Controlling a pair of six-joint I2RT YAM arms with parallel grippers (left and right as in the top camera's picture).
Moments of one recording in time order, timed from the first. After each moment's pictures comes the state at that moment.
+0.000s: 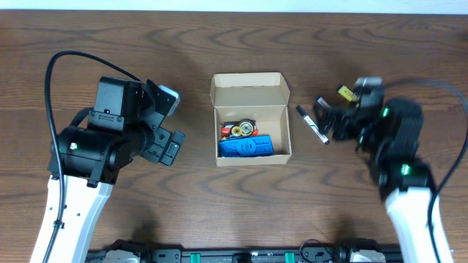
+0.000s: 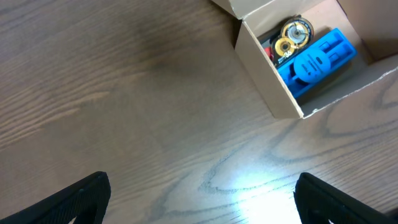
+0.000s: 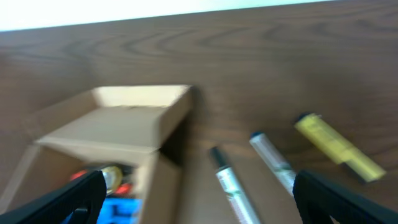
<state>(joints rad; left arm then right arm) -0.24 1.18 1.31 -1.18 0.10 0.25 -0.06 1.12 0.88 -0.39 -0.32 0.06</state>
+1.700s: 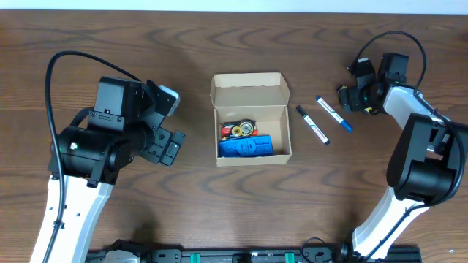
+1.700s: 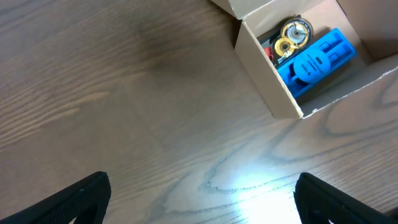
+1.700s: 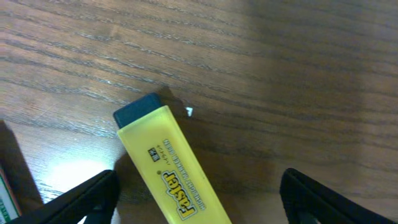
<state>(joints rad) -0.24 1.18 1.31 -1.18 0.10 0.25 -0.24 2.06 1.30 -0.34 -0.16 -0.48</state>
